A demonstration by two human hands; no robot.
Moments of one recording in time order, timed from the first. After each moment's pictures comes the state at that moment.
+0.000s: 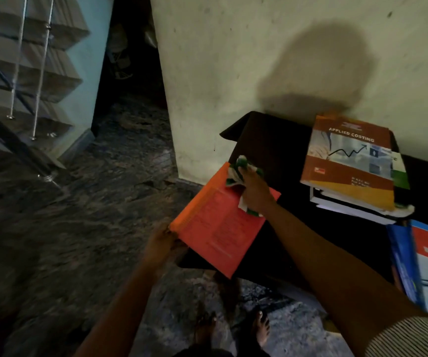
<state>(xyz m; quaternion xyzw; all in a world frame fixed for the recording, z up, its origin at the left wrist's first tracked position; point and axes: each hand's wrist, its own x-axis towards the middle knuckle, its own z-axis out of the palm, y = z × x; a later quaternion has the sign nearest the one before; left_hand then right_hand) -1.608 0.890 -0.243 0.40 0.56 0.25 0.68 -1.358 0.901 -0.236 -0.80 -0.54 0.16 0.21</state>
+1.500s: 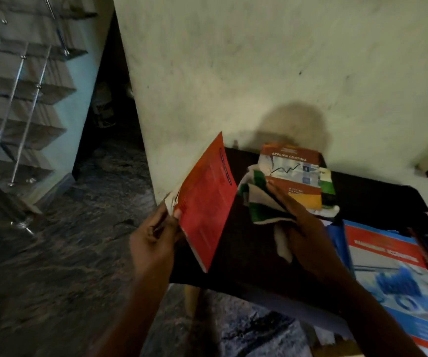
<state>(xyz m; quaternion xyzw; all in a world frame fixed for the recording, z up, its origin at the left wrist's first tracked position) -1.566 0.789 -0.091 0.49 0.39 0.53 0.57 -1.362 0.686 -0.075 -0.68 -0.53 0.14 0.48</state>
